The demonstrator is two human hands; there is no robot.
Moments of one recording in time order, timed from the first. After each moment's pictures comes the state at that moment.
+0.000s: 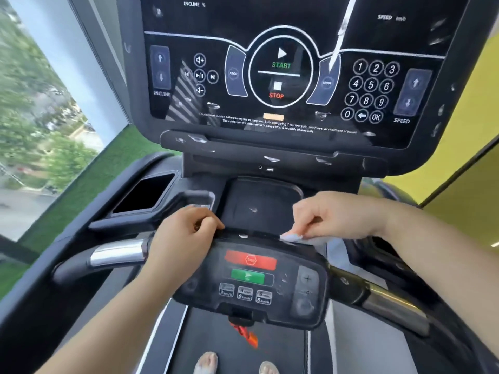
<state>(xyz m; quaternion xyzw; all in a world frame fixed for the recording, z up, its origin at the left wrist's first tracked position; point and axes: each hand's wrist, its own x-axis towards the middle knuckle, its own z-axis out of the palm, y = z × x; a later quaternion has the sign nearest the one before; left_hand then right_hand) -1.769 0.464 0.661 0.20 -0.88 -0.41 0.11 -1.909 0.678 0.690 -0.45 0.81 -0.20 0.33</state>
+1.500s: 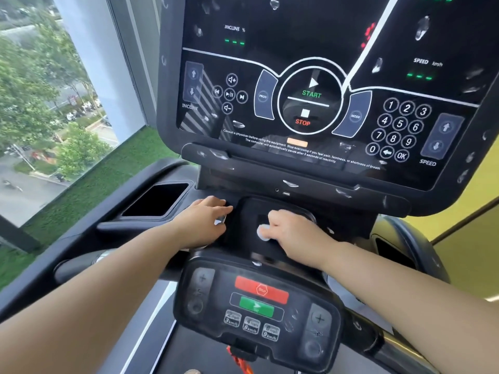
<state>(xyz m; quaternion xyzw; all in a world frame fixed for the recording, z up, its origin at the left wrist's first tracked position) -1.843 0.409 0.629 0.10 -0.97 -0.19 -0.12 -1.936 0.617 0.609 -0.56 0.82 -0.04 0.03</state>
